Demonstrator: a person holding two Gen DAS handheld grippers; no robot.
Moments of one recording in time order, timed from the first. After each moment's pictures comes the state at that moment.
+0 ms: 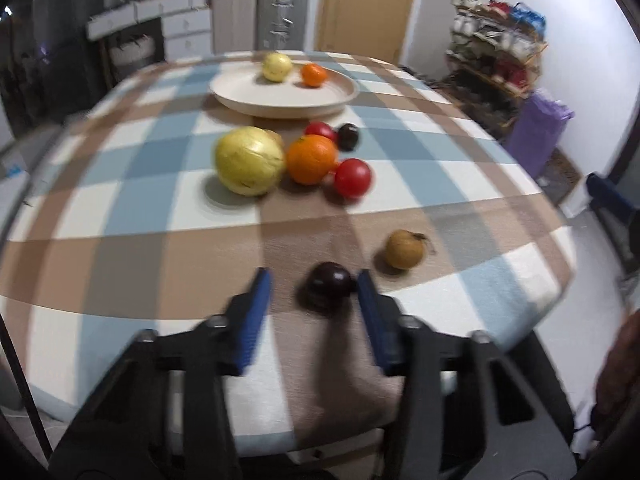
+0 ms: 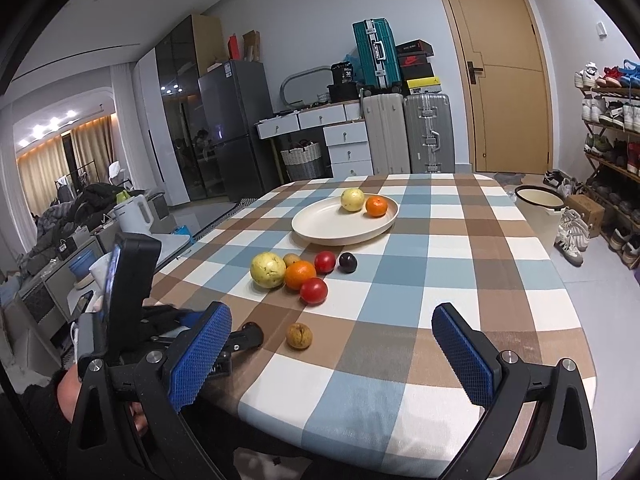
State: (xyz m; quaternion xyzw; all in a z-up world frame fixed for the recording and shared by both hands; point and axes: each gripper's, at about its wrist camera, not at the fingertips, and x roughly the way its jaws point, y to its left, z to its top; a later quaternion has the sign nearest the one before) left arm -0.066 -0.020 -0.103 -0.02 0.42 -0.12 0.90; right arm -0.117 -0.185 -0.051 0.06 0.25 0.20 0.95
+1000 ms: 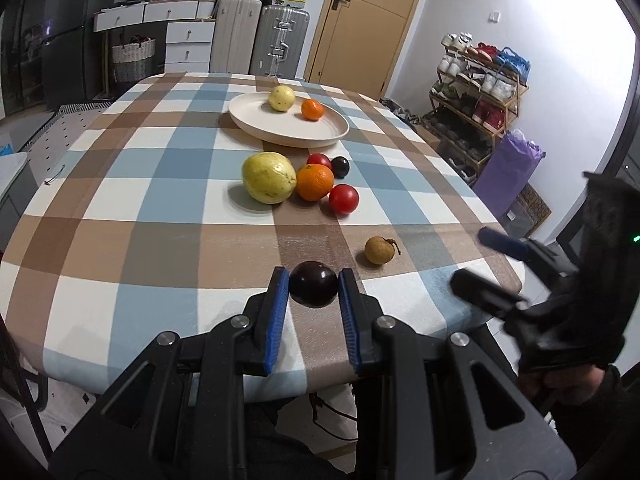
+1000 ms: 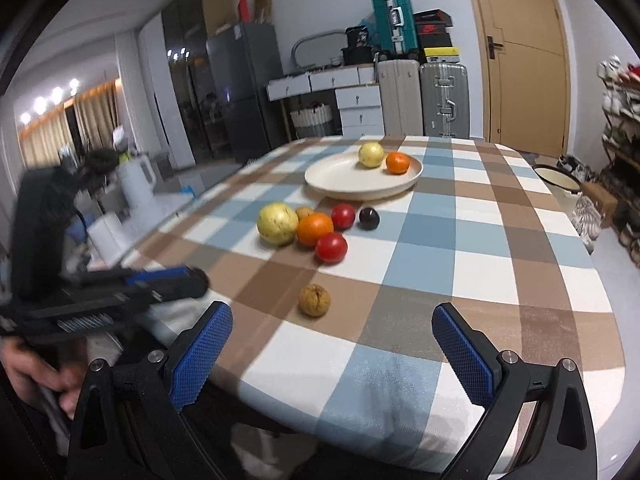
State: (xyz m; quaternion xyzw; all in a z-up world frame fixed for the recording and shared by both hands) left arm -0.125 0.031 -0.068 -0.08 0.38 -0.14 0.91; right arm -0.097 -0.143 -0.088 0.01 0.31 0.22 0.92
